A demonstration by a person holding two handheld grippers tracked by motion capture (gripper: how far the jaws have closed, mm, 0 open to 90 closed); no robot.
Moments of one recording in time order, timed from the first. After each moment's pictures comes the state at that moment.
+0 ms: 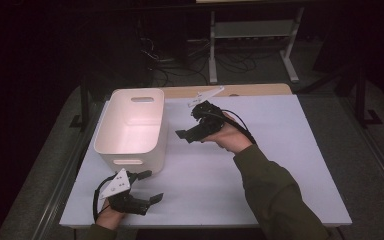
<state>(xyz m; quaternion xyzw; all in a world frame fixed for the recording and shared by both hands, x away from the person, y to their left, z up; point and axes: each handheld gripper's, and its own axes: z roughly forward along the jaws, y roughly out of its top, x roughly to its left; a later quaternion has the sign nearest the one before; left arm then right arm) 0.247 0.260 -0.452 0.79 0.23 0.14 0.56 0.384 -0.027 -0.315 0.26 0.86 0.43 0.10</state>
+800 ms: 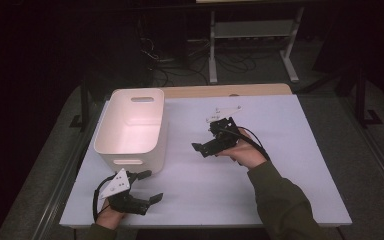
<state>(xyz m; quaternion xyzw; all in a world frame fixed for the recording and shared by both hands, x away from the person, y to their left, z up) 0.247 0.260 -0.452 0.79 0.23 0.14 0.56 0.370 -0.066 -0.365 0.30 0.84 0.43 0.13</state>
